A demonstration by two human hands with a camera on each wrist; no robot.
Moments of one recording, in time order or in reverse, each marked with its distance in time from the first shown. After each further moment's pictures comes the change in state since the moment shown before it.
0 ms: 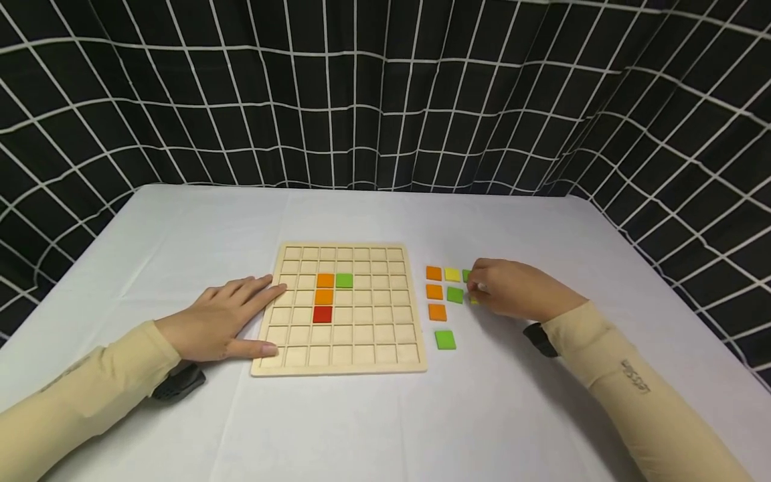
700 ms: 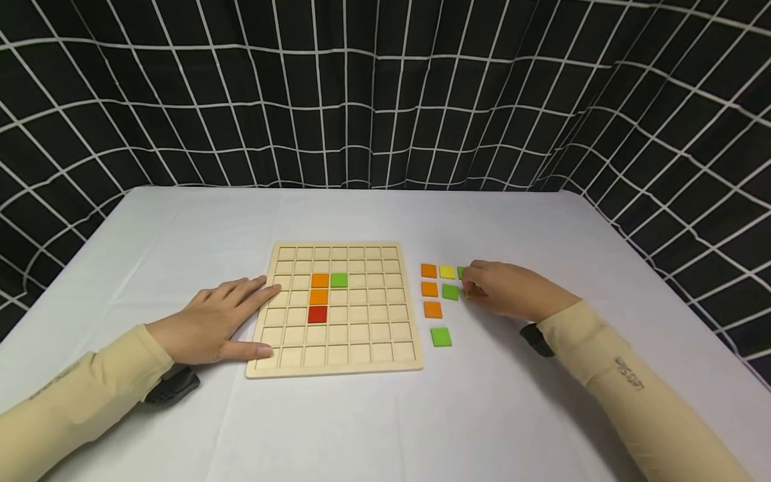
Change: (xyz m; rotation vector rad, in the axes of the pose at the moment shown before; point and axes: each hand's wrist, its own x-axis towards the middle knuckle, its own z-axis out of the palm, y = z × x) left_hand 0.000 0.001 0.000 0.010 -0.001 0.000; right_hand -0.005 0.005 0.009 0.024 -0.027 0.000
